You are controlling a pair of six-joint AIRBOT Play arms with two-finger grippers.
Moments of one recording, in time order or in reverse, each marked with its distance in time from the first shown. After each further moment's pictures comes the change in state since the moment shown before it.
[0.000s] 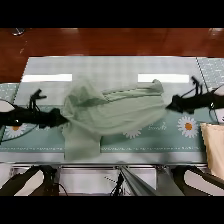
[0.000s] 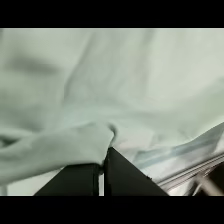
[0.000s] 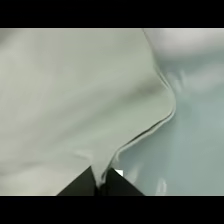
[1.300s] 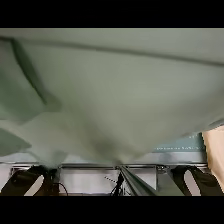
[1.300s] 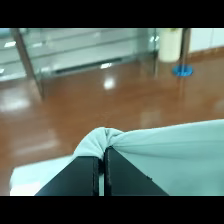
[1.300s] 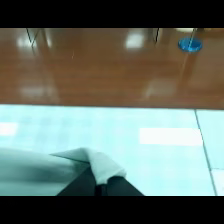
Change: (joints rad) left arm -0.385 0.397 1.183 0.784 -0.145 -0.098; right arm 0.010 0.674 0.774 -0.340 0.352 0.151
